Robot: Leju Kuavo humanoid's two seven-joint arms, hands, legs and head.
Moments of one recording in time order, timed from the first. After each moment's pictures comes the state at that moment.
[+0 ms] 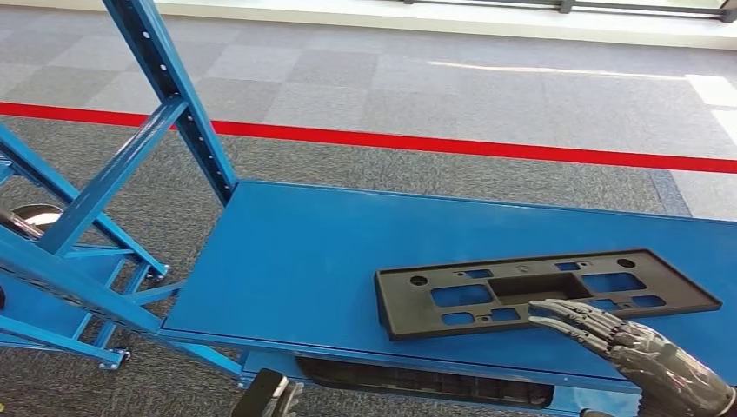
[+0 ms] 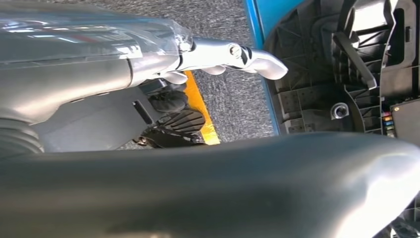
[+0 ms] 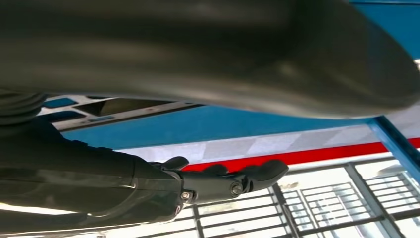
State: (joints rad) left arm -0.13 -0.24 -0.09 -0.22 -0.16 0.01 -0.32; right arm 0.51 -0.78 -0.04 -2.26 0.46 0.13 -0.29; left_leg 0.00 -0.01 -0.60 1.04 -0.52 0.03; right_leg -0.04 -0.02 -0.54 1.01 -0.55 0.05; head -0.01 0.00
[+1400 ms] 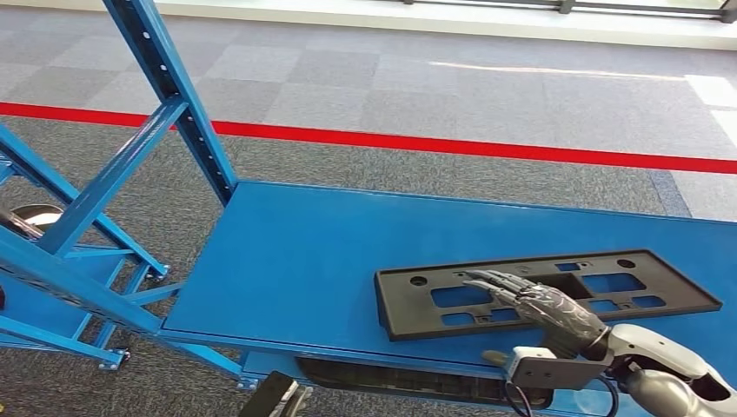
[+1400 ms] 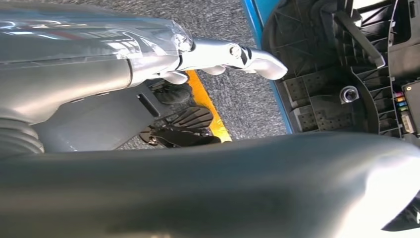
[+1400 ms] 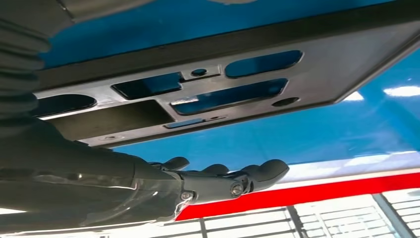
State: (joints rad) left arm -0.13 -0.25 -0.11 -0.21 -0.22 -0.02 -0.31; right arm -0.02 -0.64 0.39 -1.76 0.53 0.11 -0.28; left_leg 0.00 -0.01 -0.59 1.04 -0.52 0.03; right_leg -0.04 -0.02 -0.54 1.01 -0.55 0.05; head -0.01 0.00
